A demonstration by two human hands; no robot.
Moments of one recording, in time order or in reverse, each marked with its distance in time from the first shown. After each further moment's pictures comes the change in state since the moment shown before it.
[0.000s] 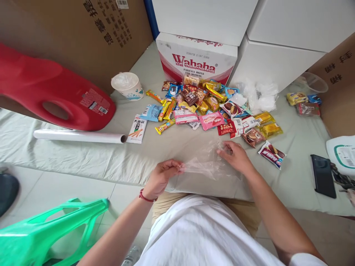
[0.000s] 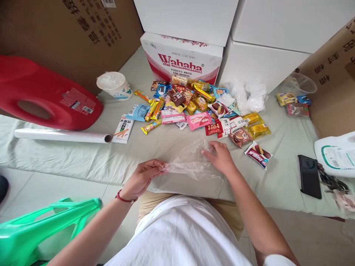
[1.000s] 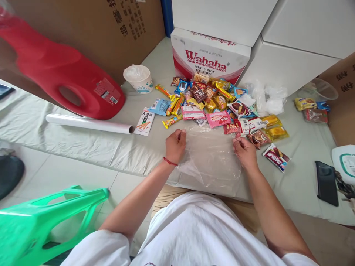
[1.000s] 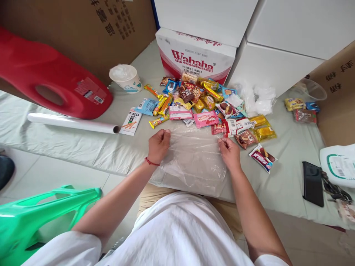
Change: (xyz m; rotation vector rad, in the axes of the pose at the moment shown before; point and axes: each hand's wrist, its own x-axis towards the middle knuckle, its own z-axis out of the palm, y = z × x) left_hand 0.083 0.016 0.021 0.660 0.524 0.499; right_hand 0.013 0.017 0.013 0.405 0.256 0.126
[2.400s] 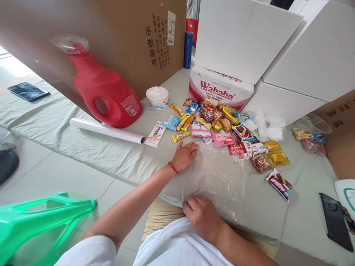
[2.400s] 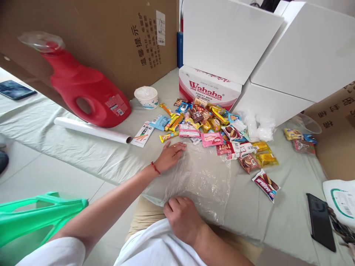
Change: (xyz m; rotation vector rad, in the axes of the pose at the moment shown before) left_hand 0.021 -0.003 -0.010 0.335 -0.466 0.276; right_hand -0.148 -0.037 0.102 -0.754 -0.615 -0.991
